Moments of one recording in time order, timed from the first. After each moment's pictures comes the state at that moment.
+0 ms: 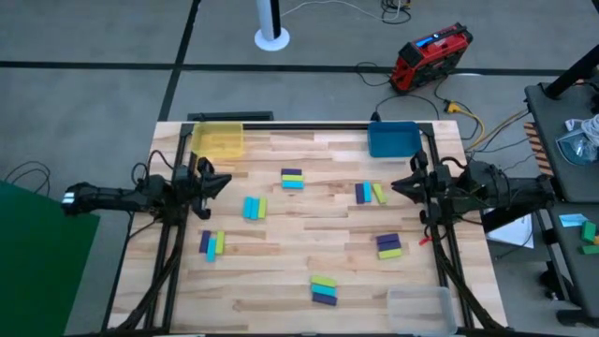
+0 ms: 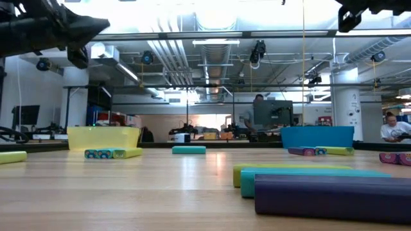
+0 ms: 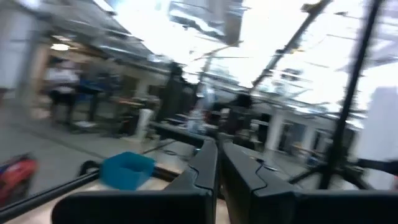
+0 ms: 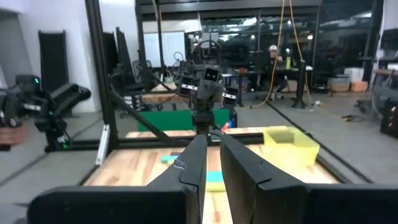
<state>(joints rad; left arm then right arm) -0.02 0.21 0.02 0.54 -0.28 -0.23 0.07 0.28 0.42 -0.05 0.03 0.03</state>
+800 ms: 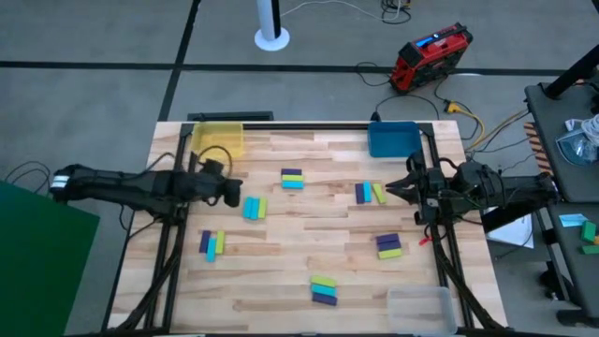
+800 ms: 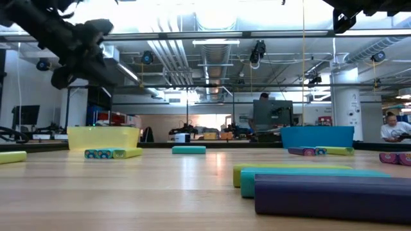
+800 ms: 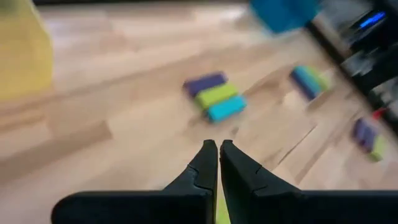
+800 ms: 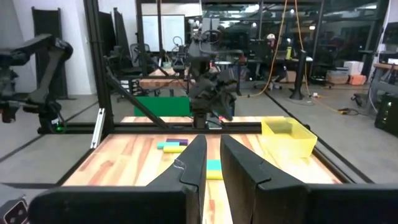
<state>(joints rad) -0.02 0.78 0.52 -0.48 -0.46 -0.96 0.07 0.35 0.43 -0.05 0.03 0.00</state>
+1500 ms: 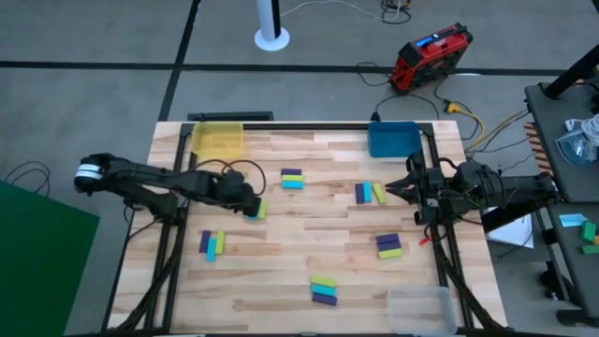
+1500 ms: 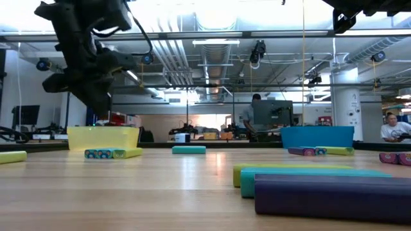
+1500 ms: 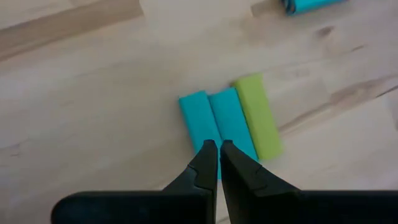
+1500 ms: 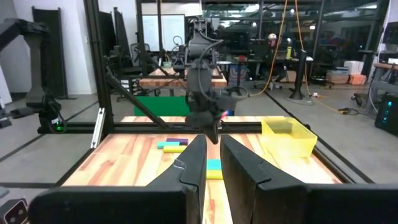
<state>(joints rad) -0.03 1.27 0.77 -0.79 -0.26 -1.22 0.07 0.35 0.43 -0.05 0.03 0.00</state>
